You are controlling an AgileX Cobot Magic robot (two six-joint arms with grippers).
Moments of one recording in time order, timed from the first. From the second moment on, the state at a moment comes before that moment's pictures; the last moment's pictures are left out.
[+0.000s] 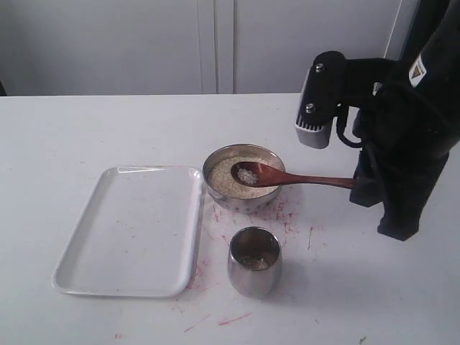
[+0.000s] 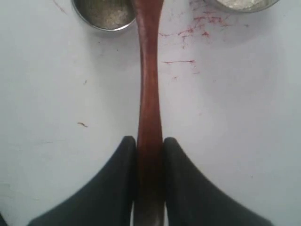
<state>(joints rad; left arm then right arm) -0.17 0.00 -0.02 -0.26 0.38 0.38 0.38 1.33 -1.20 0.00 1.22 -0.75</state>
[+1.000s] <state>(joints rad) -0.17 0.00 -0.02 -0.26 0.38 0.38 0.44 1.33 -1.08 -0.20 1.22 -0.70</state>
